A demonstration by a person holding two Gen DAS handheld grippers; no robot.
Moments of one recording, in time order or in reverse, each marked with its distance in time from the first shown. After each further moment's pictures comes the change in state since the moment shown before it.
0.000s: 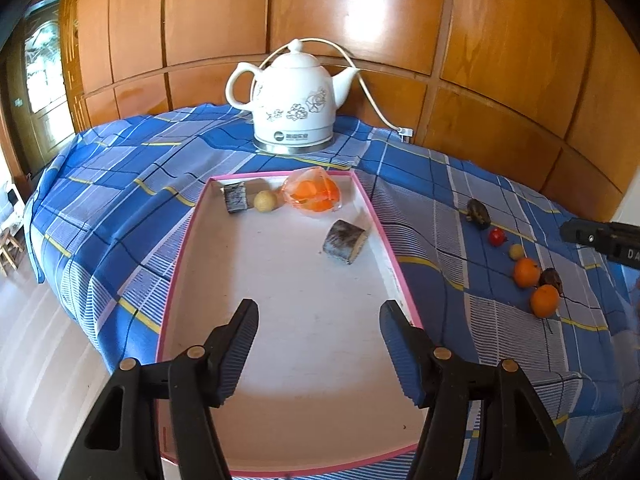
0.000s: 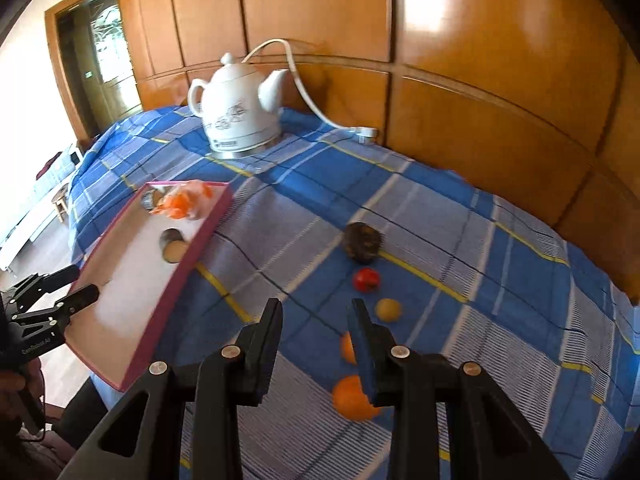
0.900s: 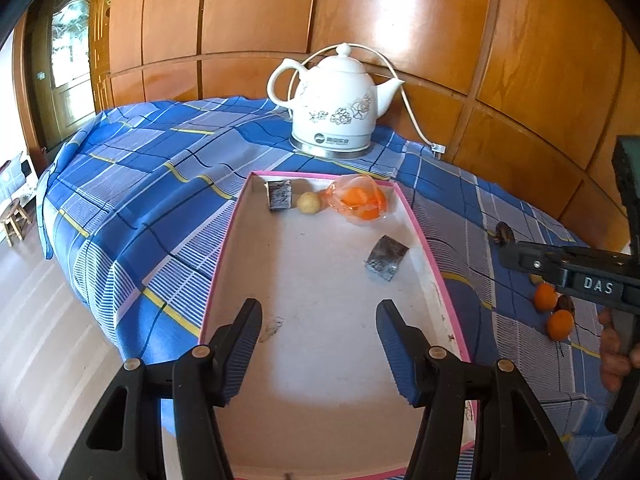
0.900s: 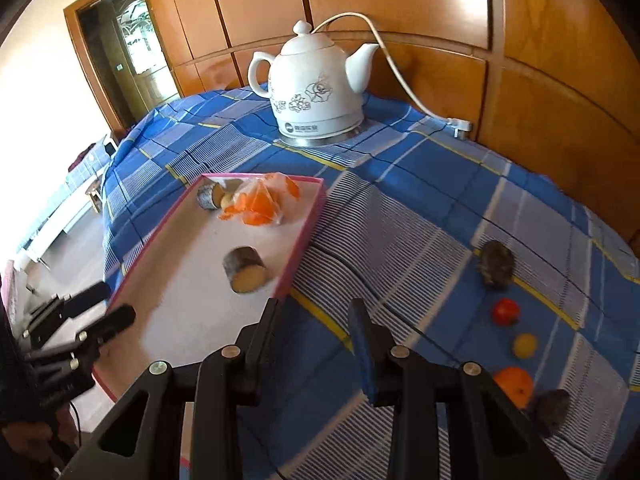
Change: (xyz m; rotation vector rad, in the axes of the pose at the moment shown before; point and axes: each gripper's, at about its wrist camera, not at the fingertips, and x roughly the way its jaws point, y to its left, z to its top) left arm 0.002 0.042 -0.001 -0.107 -0.016 0.026; right arm 0.064 0.092 0.026 -0.028 0.047 0.162
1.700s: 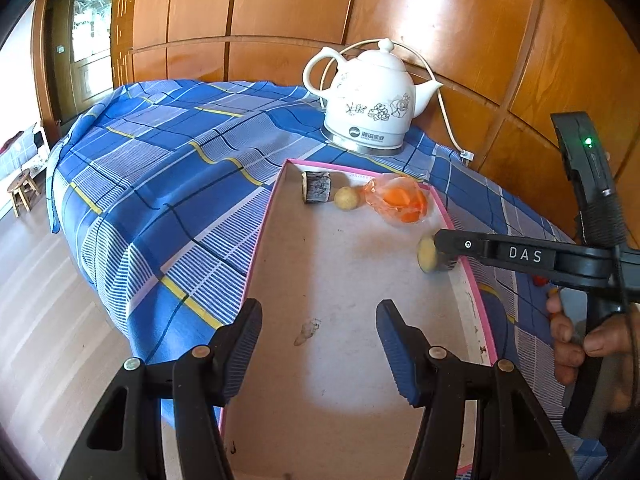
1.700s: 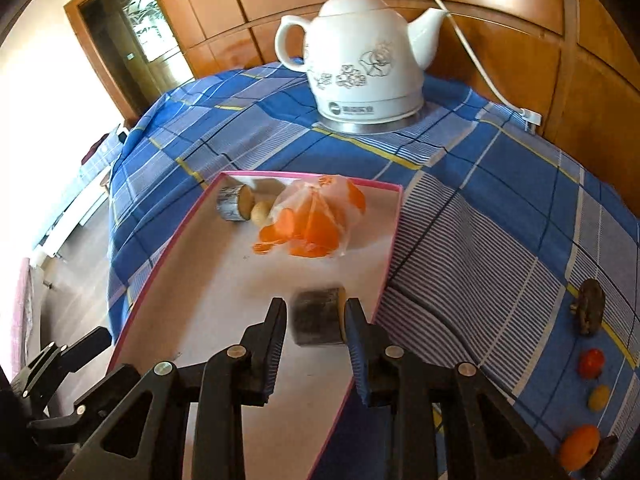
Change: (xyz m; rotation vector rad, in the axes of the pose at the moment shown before) left arm 0.011 0.030 0.002 -0.090 0.027 0.032; right arm 0.081 0.041 0.042 0.011 0.074 0.091
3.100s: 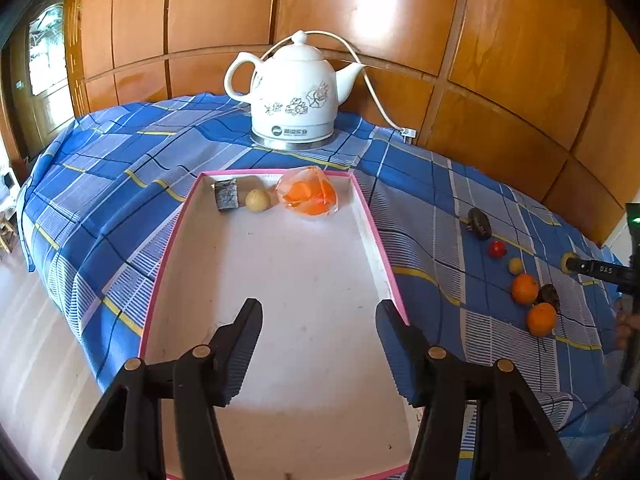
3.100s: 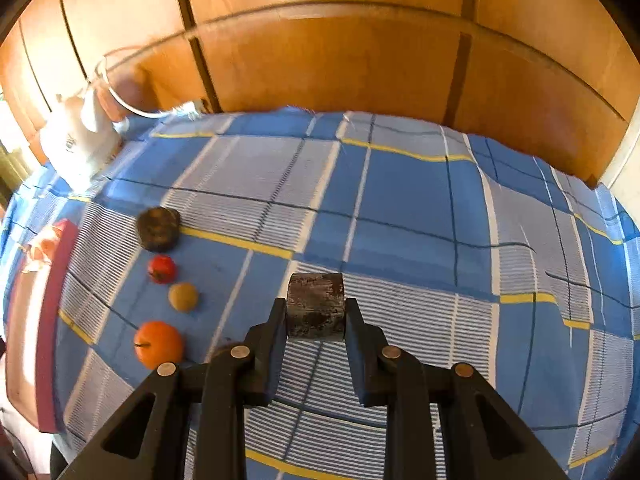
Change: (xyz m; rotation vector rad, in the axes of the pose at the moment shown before) left arm -0.003 -0.071 0.000 0.139 0.015 -0.068; right arm -0.161 -0.255 -0.118 0.381 -0.077 -0.416
